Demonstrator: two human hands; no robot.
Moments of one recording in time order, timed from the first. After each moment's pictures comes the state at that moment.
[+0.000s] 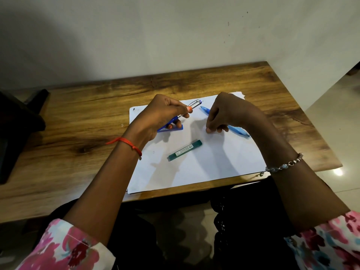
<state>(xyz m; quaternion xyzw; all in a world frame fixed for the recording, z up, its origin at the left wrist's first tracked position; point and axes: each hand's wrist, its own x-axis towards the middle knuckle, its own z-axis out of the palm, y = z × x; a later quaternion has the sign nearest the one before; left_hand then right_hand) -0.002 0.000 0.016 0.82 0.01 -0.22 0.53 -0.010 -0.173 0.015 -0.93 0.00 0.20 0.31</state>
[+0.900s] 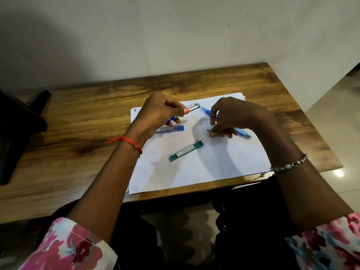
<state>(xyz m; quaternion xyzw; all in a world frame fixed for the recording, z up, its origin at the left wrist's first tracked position) 0.007 0.007 0.007 0.85 -0.02 -0.15 0.50 -0.006 -0.181 0.012 -0.93 -0.04 0.26 0.25</state>
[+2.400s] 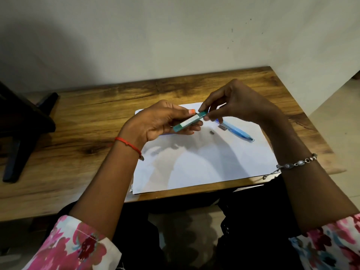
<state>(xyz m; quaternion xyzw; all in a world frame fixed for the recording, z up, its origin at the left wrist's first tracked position) -0.001 0.015 0.019 0.68 -0.03 -0.35 0.64 -0.010 -0.185 0.031 -0.86 -0.17 0.12 0.47</state>
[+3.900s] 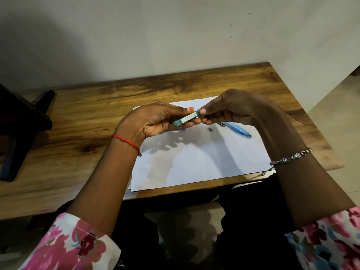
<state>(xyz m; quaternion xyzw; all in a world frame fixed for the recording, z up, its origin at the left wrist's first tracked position) -0.009 0.011 0.029 0.62 0.06 -0.38 0.68 -0.009 -0.180 0.025 -0.68 0.06 0.29 0.67</state>
